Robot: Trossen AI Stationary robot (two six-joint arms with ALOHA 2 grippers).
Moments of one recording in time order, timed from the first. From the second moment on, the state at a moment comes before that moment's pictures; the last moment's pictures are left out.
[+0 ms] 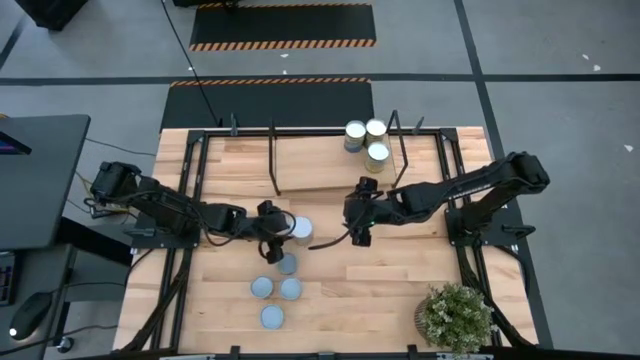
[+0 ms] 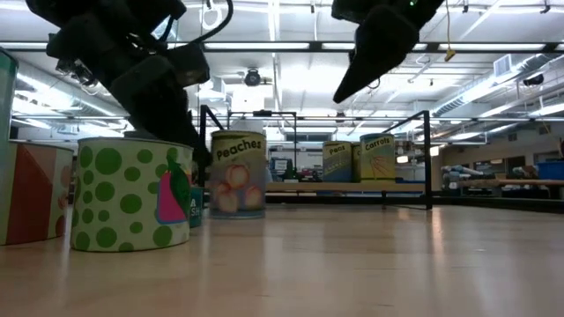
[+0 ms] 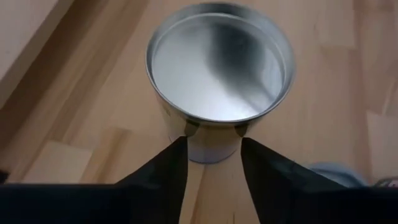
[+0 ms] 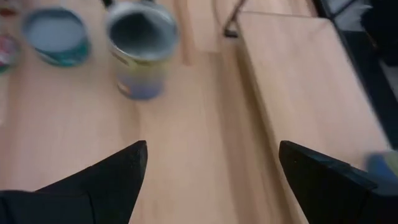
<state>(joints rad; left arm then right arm) -0.21 1.42 0.61 0.03 -0.31 -0.37 0.18 1.50 1.10 -0.51 0.42 0.10</state>
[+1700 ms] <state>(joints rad) -0.35 1.17 0.59 -0.07 -0.44 -0.31 0.14 1.85 1.32 -0.26 0.21 -0.08</state>
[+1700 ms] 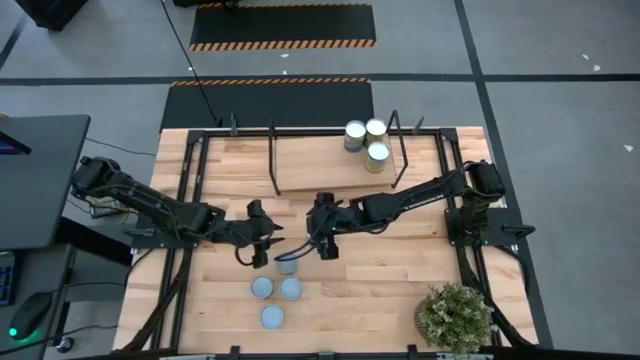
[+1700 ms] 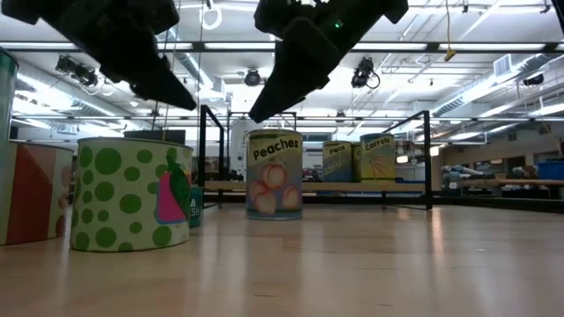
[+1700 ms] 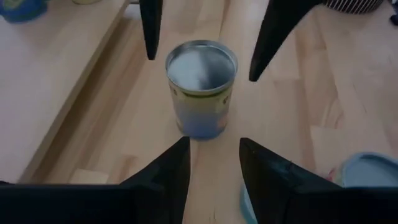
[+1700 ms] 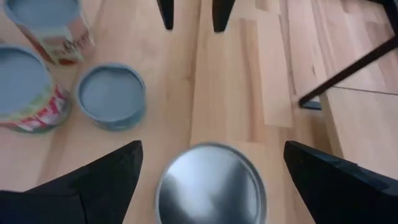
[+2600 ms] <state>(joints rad) -0.39 1.17 0.37 0.24 -0.45 -0.46 0.09 1.85 1.19 -0.19 0.17 -0.04</state>
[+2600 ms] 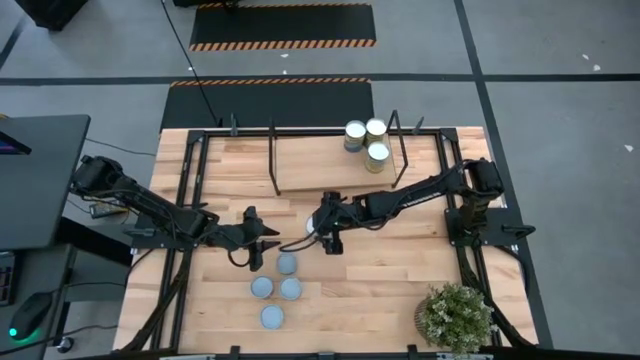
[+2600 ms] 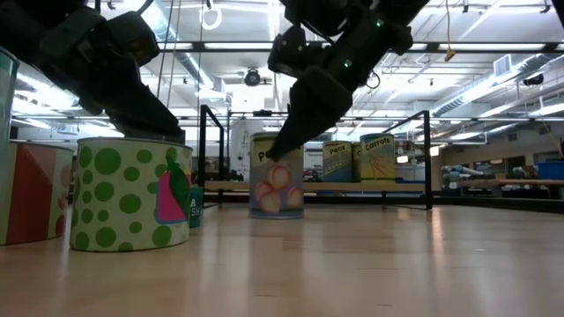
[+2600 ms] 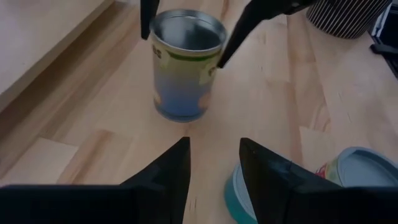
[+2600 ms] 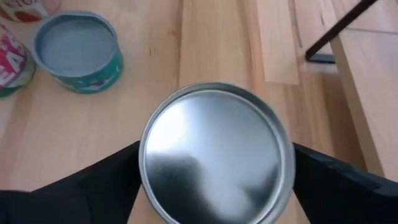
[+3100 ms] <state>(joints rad) -0.39 1.17 0.37 0.24 -0.45 -0.46 0.06 1.76 1.19 -0.28 0.22 -0.04</state>
